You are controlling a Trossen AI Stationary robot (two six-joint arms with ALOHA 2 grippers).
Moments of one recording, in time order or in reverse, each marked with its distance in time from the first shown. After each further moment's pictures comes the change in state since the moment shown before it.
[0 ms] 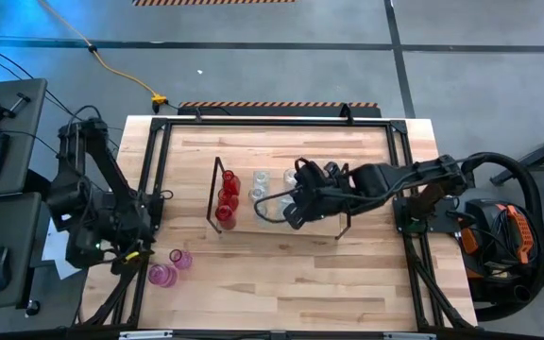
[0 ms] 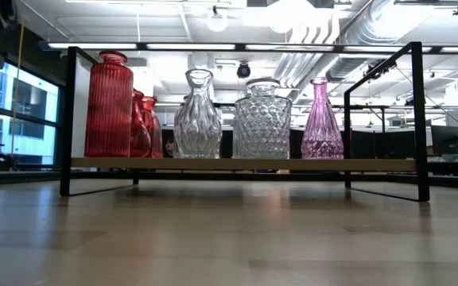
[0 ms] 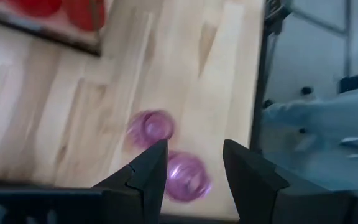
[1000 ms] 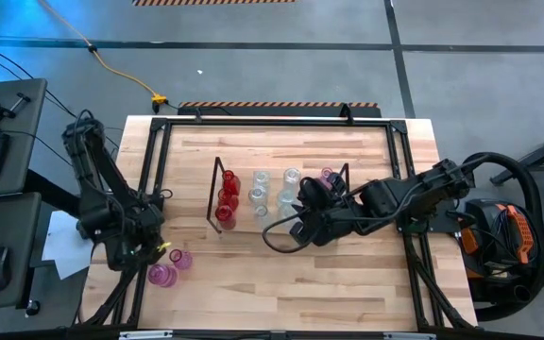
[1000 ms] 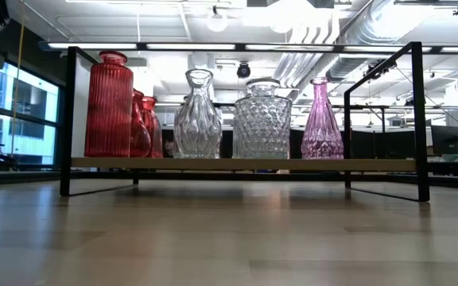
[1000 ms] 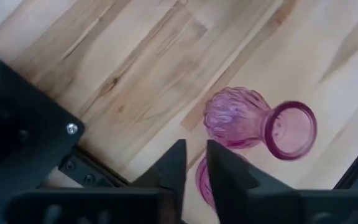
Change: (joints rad) left arm 0.069 -0.033 -0.390 0.096 0.129 -0.480; right arm 0.120 0.001 0.000 -0.008 0.096 -0.017
